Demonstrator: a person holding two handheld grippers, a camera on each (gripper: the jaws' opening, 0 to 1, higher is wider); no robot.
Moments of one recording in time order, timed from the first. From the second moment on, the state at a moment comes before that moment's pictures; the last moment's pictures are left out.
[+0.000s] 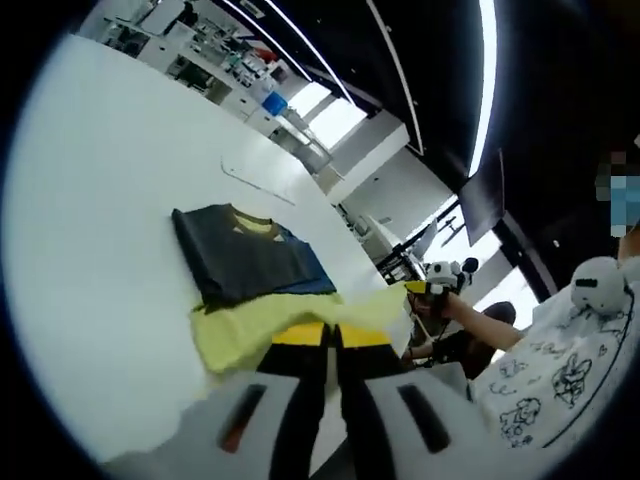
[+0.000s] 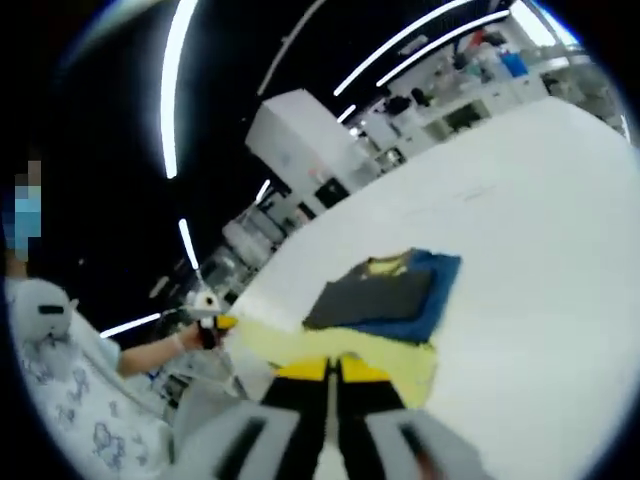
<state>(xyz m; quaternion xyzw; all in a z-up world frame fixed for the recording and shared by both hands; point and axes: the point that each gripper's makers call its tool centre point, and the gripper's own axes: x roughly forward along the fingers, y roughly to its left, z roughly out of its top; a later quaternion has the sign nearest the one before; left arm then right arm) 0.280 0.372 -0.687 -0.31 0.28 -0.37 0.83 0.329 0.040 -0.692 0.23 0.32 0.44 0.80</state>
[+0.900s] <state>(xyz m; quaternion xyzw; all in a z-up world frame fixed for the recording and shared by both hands) 0.441 0.392 -0.724 -0.31 0.27 -0.26 0.88 0.490 0.050 -0.725 0.21 0.31 0.36 0.85</state>
